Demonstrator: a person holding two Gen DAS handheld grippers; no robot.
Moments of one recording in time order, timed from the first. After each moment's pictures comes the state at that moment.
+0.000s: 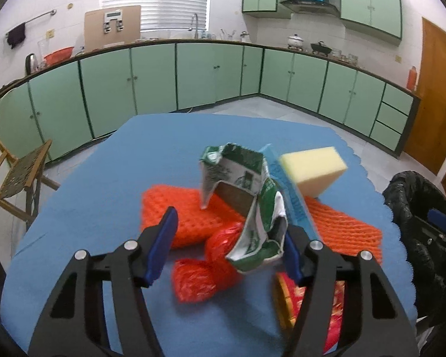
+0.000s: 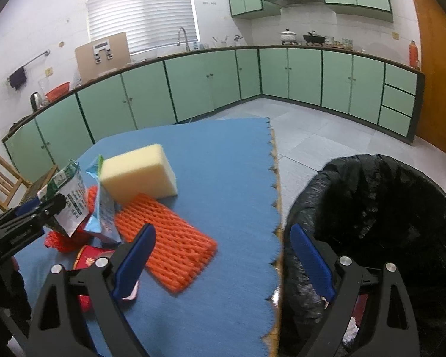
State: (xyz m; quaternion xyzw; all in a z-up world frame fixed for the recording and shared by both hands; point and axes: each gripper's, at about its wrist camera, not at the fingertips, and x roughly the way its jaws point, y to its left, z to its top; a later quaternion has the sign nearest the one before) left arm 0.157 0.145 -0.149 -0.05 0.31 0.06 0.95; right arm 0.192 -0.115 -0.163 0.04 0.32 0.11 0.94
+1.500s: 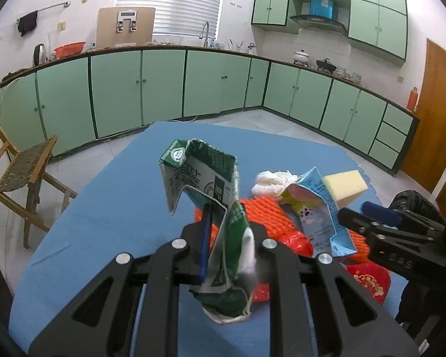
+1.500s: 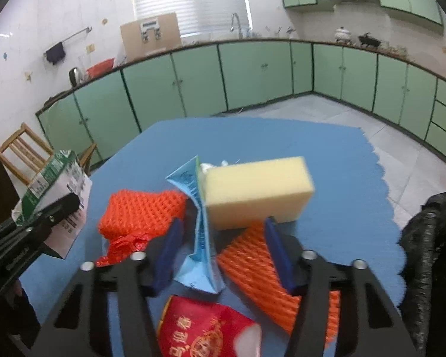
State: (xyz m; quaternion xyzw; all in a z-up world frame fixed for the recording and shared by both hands) left arm 0.145 0.205 -0.135 -0.08 0.28 0.06 0.95; right arm 0.236 0.015 -0.162 0.00 0.34 0.22 0.91
